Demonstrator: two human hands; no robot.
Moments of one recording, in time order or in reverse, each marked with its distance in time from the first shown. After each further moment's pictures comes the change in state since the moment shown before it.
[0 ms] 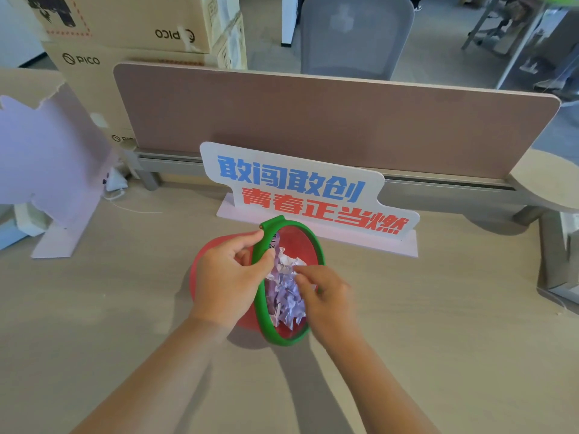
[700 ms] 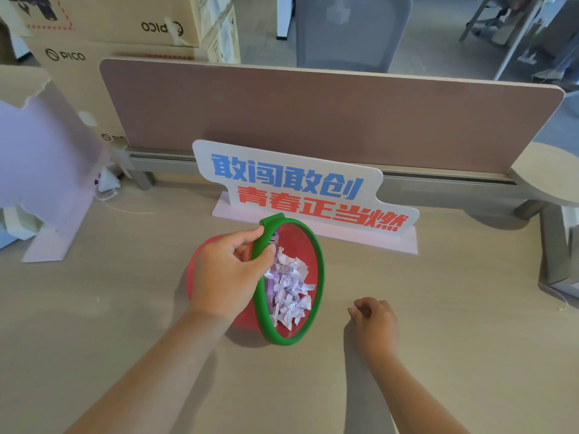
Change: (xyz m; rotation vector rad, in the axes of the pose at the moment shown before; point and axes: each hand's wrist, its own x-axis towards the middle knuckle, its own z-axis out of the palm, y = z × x) left_hand 0.011 0.002 0.007 -0.001 -0.002 0.003; right_hand -0.005 0.135 -0.026 -0.299 0.130 0.486
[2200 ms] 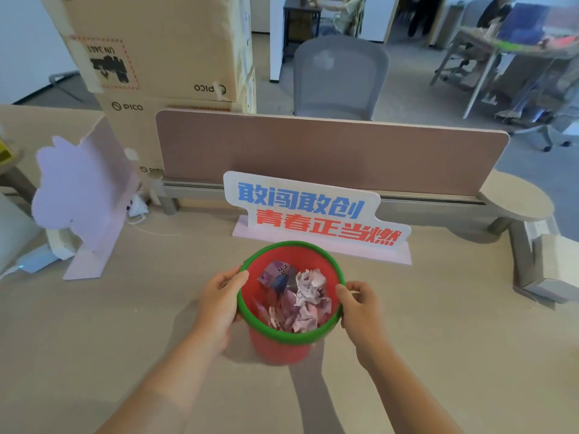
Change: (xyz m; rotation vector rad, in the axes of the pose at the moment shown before) left_hand -0.018 -0.040 -0.059 -0.473 -0.046 -0.581; right_hand -0.098 -0.129 -0.040 0.561 -0.128 0.022
